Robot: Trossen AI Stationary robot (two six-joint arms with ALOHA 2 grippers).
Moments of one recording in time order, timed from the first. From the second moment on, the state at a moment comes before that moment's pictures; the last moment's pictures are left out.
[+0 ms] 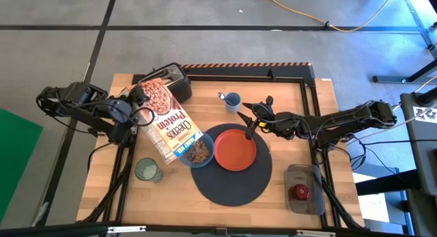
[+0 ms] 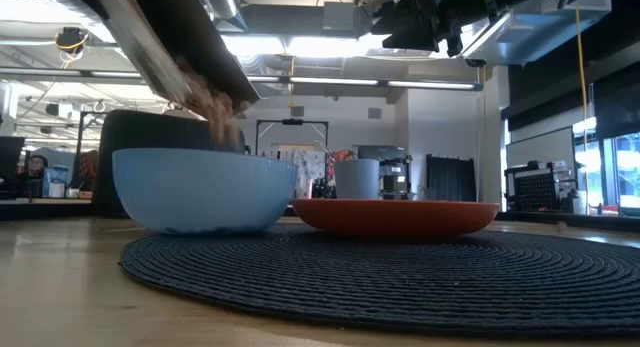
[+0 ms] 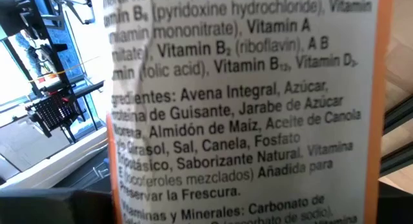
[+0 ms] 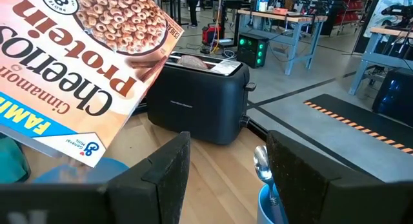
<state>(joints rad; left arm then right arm) -0.24 0.90 1.36 -1.57 -0.67 1.04 0.11 1.23 0.74 0.34 0.62 0.10</state>
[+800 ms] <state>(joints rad) -0.24 0.90 1.26 -1.57 -0.69 0.88 0.11 1.23 0.74 0.35 0.59 0.10</state>
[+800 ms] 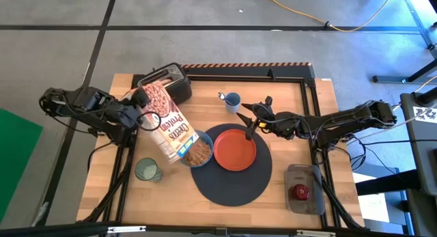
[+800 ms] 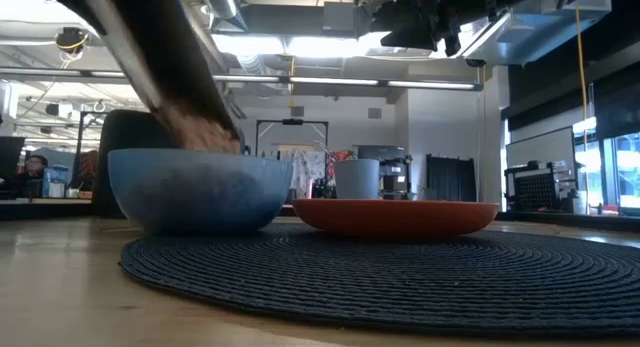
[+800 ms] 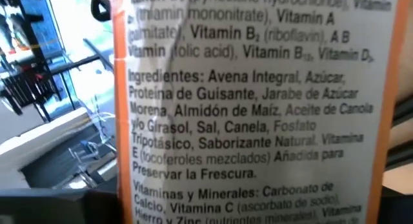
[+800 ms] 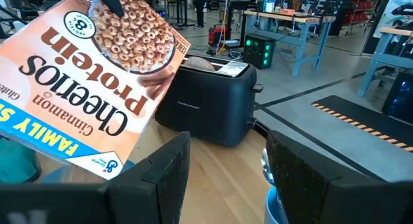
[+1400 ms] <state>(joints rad) -0.24 0.84 1.26 -1.57 -0.63 0.71 0.11 1.23 0.74 0.34 0.48 0.18</state>
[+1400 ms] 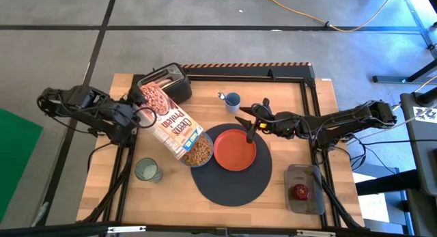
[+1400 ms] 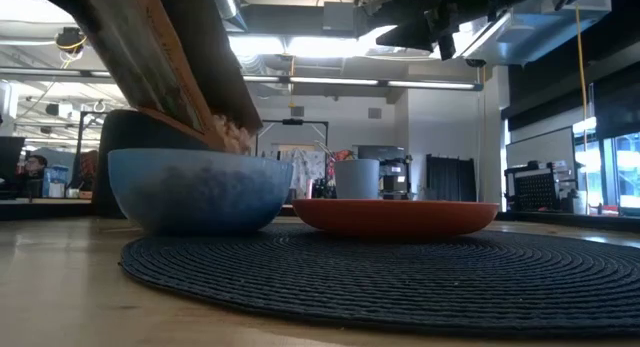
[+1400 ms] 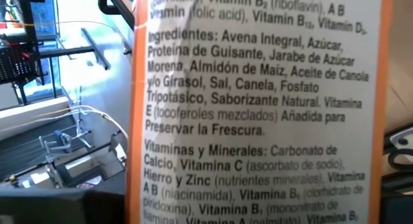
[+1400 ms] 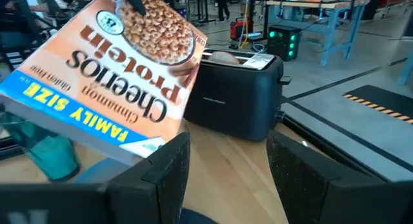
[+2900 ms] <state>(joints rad) -0.24 0.80 1.26 -1.57 -0.56 0.62 0.15 1.89 1.03 0.84 0.26 -0.32</state>
